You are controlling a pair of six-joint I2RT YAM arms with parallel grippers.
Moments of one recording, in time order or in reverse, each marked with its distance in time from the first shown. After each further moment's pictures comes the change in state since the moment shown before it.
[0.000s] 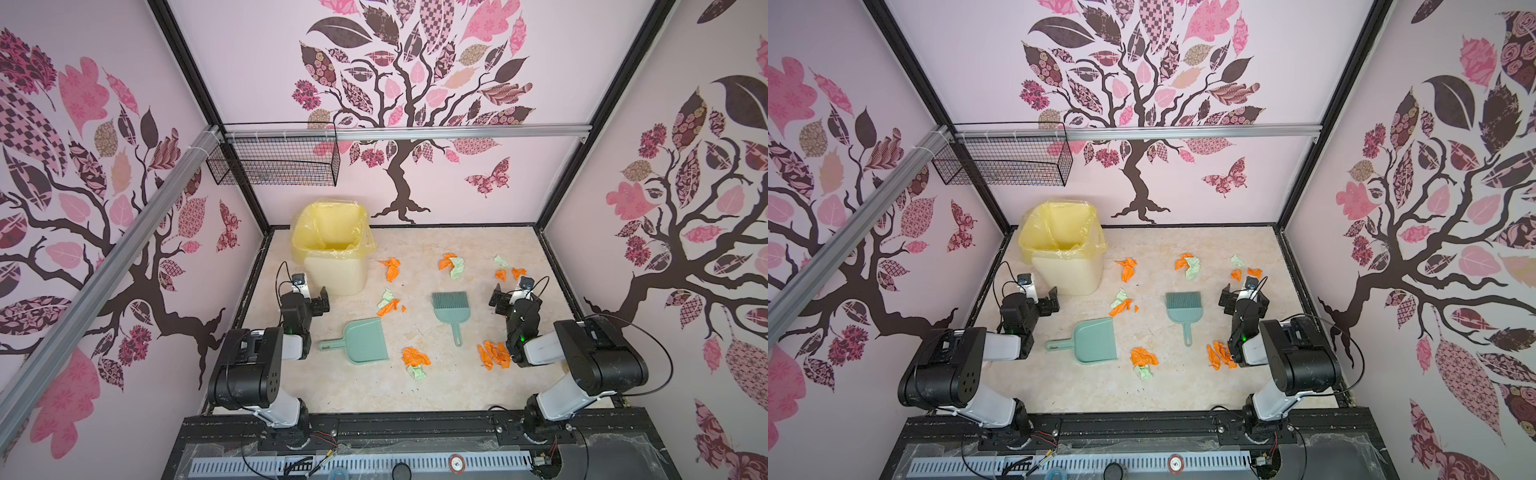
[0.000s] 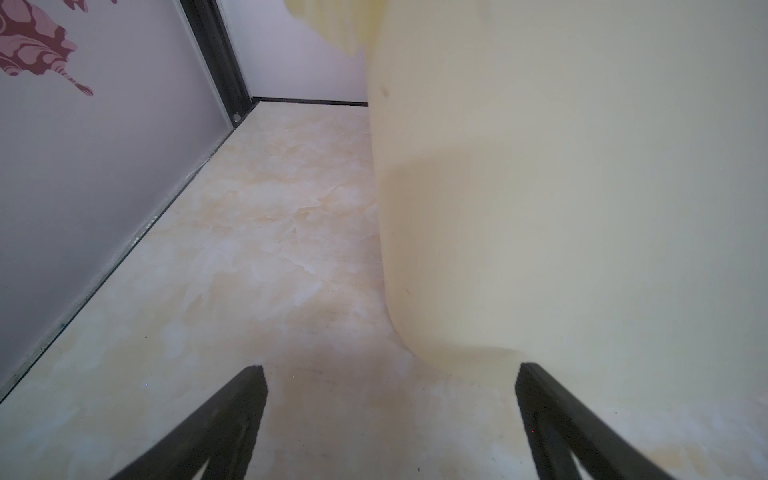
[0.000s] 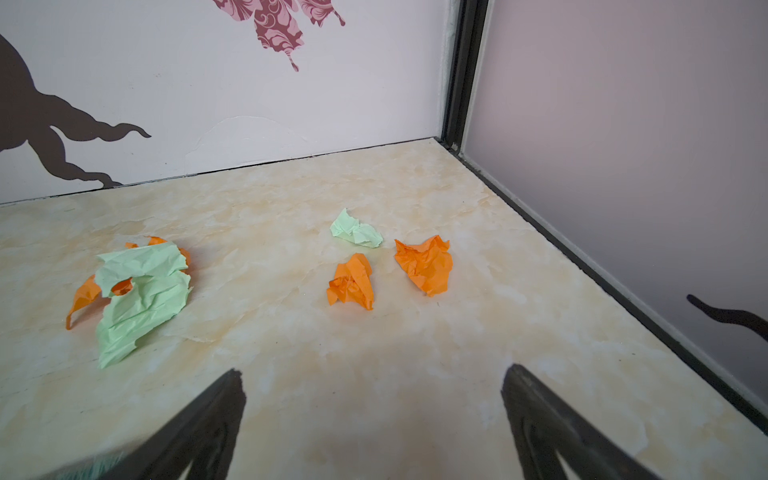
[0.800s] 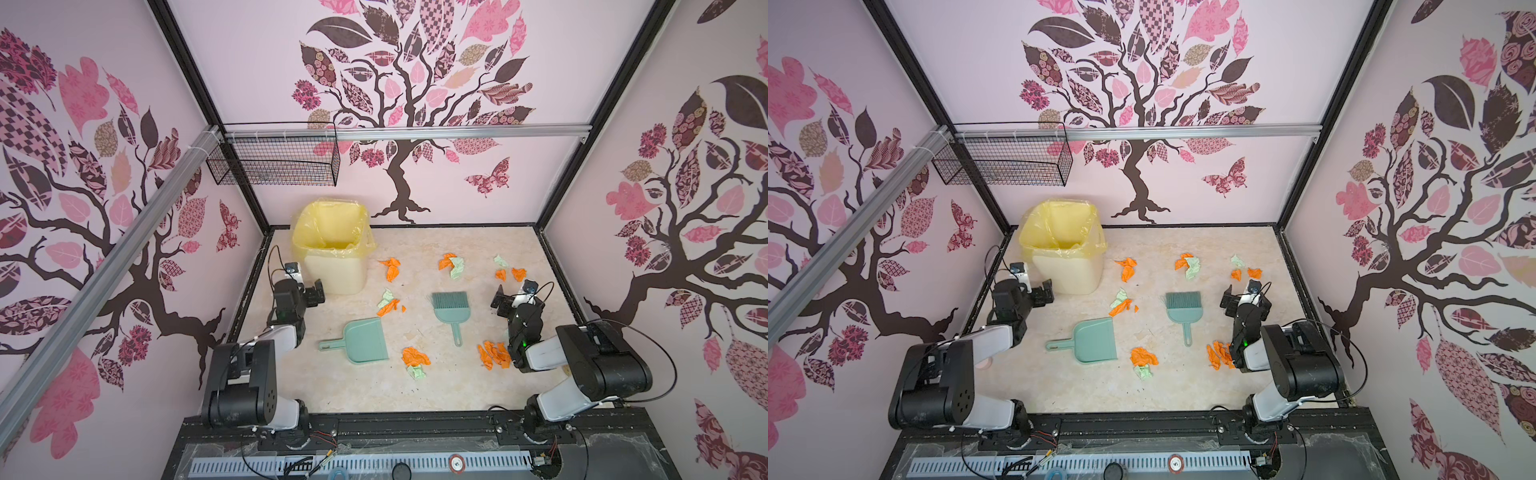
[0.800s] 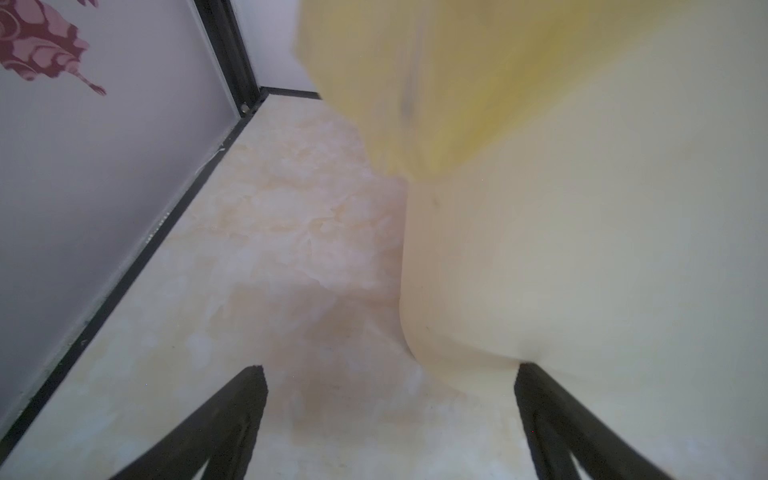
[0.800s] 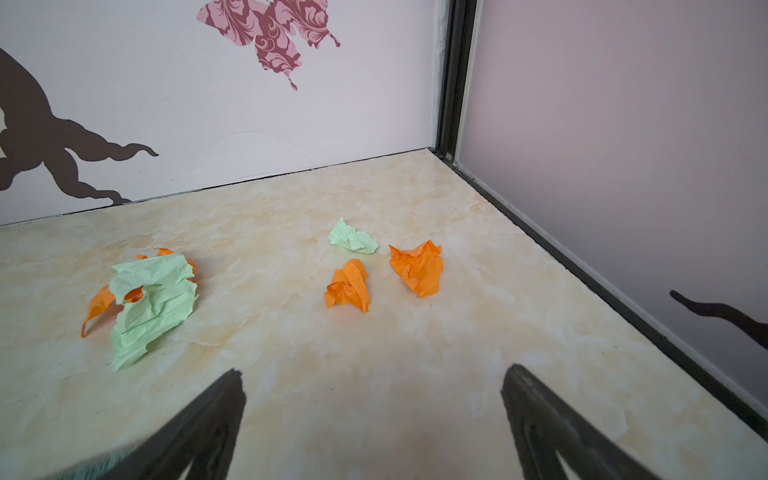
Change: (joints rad) left arm 0.062 -0.177 0.241 -0.461 0.054 -0.026; right arm 0.000 -0.036 -0.069 0.073 0.007 0.011
